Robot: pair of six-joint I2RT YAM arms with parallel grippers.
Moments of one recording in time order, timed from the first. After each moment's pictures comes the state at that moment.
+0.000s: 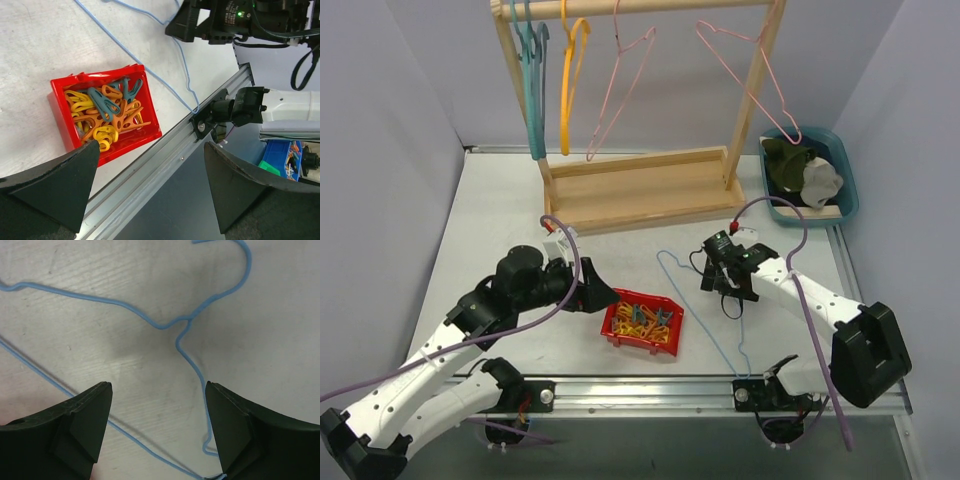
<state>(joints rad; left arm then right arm) -0.70 0.77 0.77 -0.46 0.29 -0.72 0.55 1.32 0.82 -0.74 0.37 0.72</state>
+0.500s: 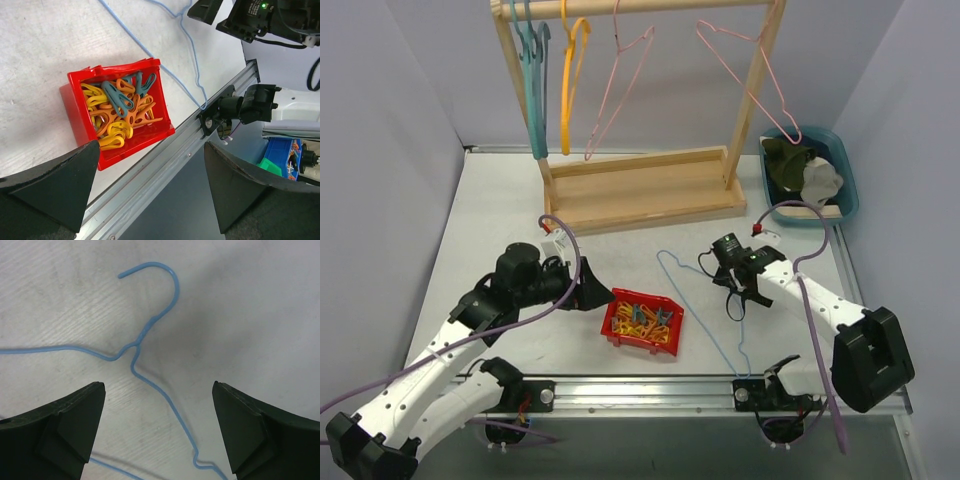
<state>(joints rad) -0.58 0.77 0.72 -0.46 0.40 -0.68 0.51 1.29 0.79 -0.80 0.57 0.90</state>
